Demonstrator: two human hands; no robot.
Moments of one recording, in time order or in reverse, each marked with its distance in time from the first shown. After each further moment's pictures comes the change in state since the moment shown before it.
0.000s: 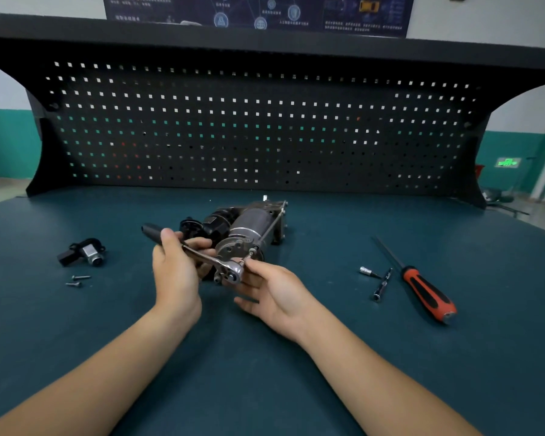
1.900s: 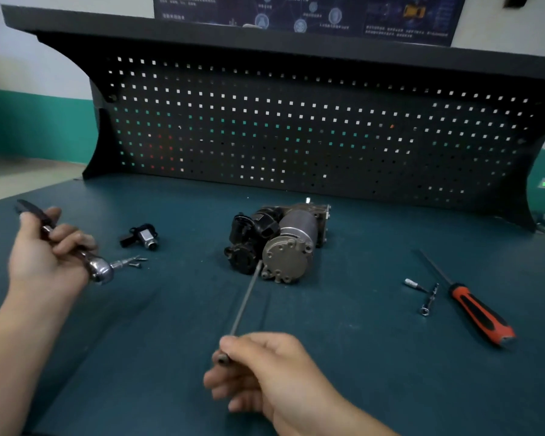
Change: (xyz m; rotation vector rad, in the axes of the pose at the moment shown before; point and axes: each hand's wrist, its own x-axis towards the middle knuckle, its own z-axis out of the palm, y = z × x) left_hand 0.090 0.082 -0.168 -0.482 0.006 0.070; right_hand -0.090 0.036 0.082 -0.244 -0.152 0.138
